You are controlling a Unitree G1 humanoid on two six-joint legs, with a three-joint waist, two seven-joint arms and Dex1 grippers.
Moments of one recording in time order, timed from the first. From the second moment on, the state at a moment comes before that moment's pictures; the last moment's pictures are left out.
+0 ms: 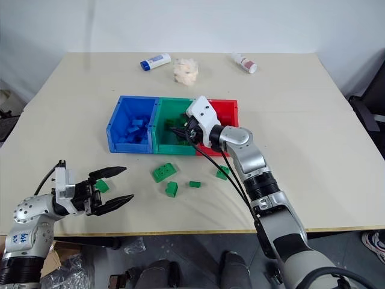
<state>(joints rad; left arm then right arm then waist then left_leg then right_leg) -0.09 0.62 0.26 0.09 -0.56 -0.06 -1.24 -0.90 -0.21 0.19 0.44 0.14 0.15 0.73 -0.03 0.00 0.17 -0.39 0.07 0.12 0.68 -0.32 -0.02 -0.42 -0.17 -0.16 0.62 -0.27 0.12</state>
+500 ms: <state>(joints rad) -0.17 0.62 0.23 0.18 -0.54 -0.07 -1.28 -0.31 -0.69 0.03 -0.20 0.37 0.40 1.05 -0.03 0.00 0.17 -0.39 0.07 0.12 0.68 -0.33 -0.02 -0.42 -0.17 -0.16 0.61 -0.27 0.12</state>
